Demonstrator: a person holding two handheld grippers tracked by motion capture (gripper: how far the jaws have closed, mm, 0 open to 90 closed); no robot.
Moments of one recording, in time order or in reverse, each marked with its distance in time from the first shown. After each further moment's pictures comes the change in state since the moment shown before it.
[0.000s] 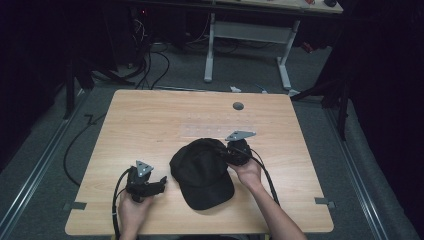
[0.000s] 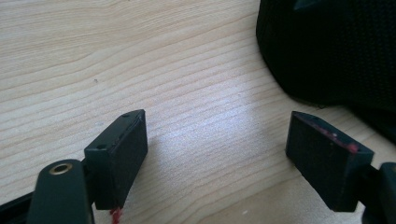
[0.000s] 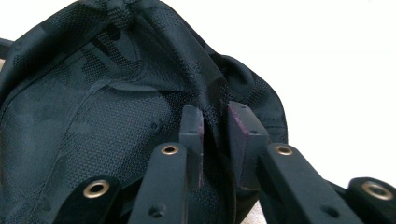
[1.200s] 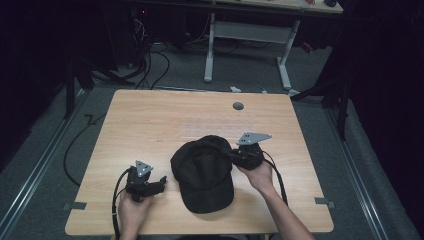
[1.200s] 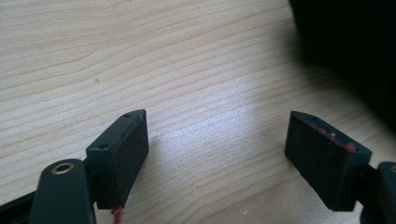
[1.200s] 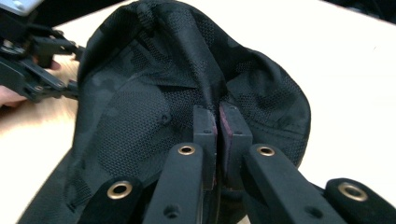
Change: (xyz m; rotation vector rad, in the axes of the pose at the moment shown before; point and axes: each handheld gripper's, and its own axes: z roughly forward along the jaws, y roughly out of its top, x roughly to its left) left arm 0.001 0.001 -0.001 -0.004 -0.001 -0.012; right arm 0.000 0.001 -0.052 -0.095 0.143 -0.086
